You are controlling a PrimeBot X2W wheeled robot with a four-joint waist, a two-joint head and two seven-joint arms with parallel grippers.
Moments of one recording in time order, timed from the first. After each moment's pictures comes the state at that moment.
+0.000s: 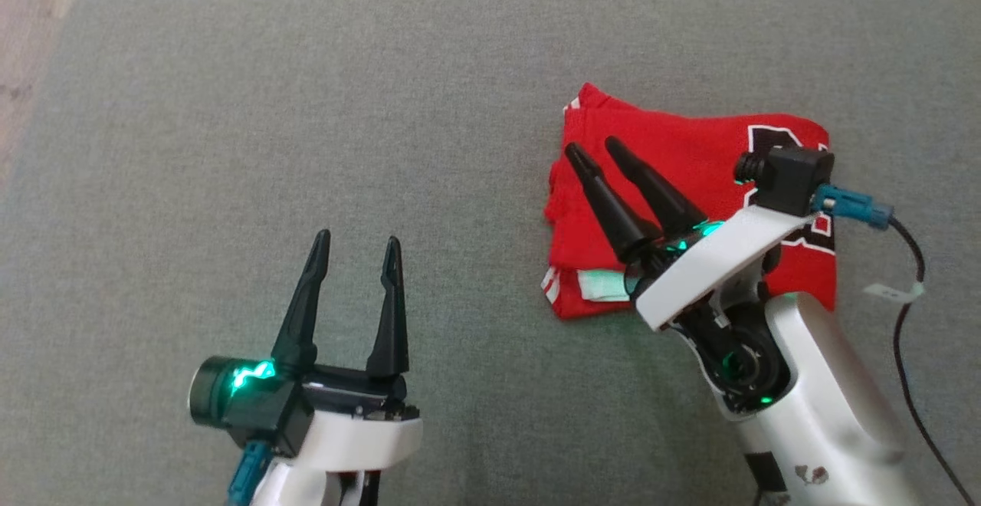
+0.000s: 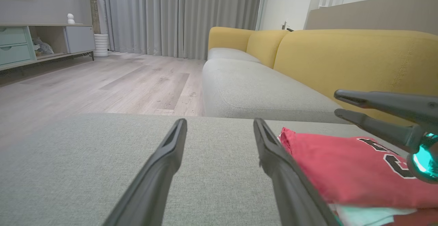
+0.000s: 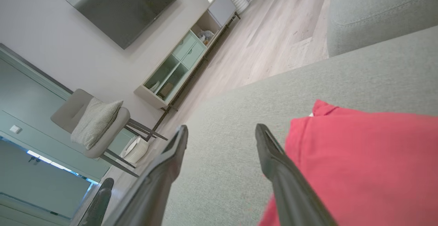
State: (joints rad) left arm -0.06 0.05 -0.35 -0.01 -0.20 0.10 -0.25; right arm -0.35 -0.07 0.37 0.10 0.78 0.13 0.25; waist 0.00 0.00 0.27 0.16
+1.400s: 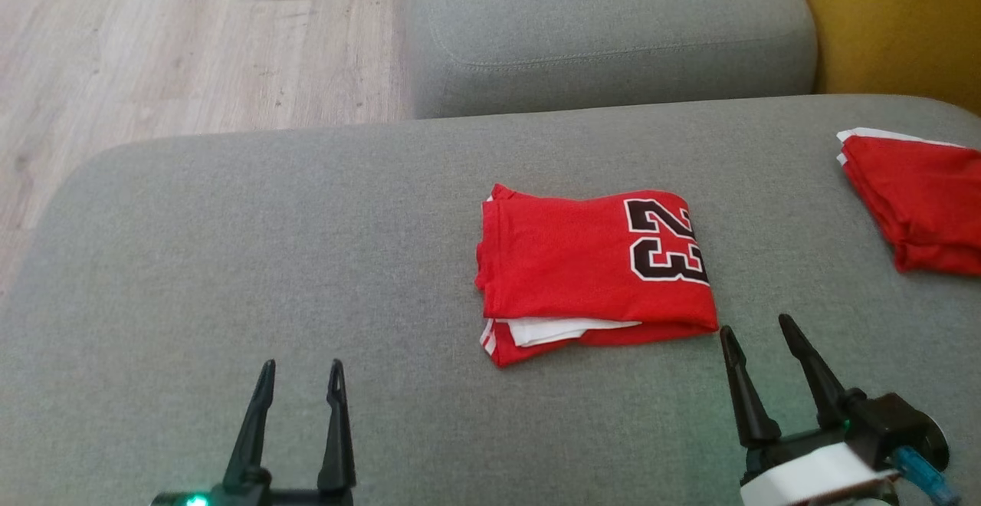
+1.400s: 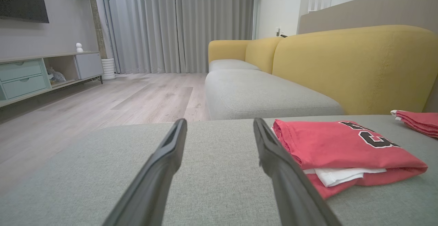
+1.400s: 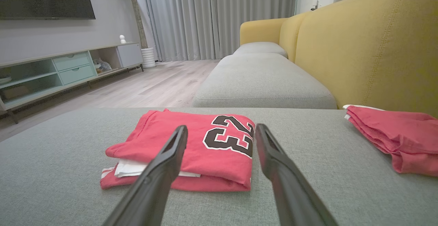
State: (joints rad) left arm 0.20 0.05 -0.21 0.01 -0.09 0.11 -0.25; right arm 0.11 -0.13 0.14 0.17 0.16 0.13 -0.25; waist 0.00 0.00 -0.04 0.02
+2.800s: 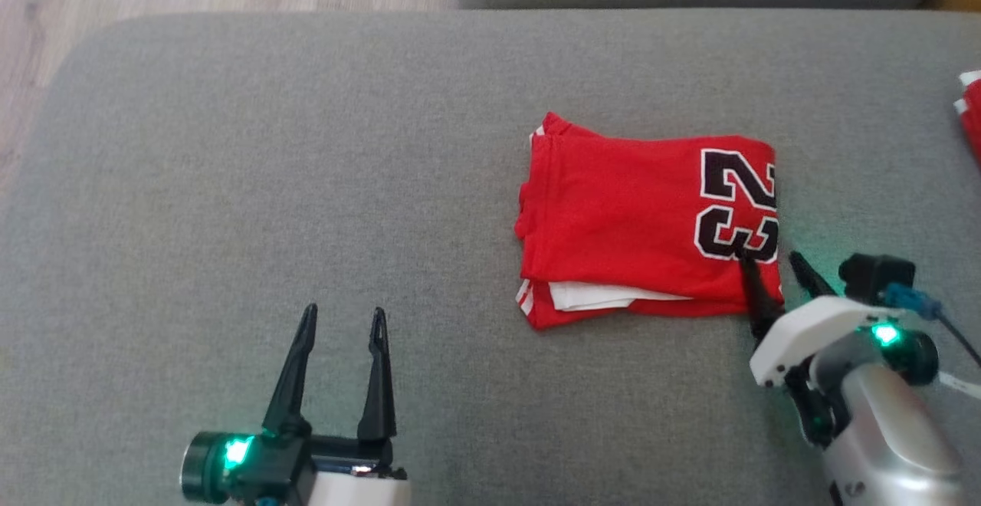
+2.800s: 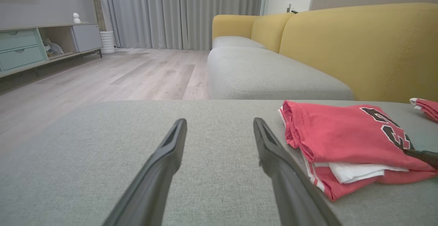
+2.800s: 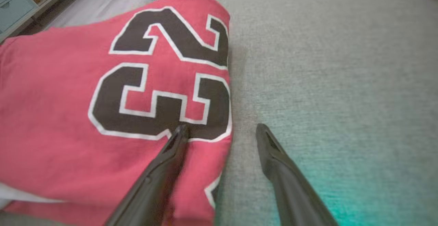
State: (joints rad) left arm 0.08 0.05 -0.32 0.02 -0.13 0.15 -0.25; right arm -0.34 -0.14 0.09 0.73 0.32 0.13 -0.02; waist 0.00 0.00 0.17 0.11
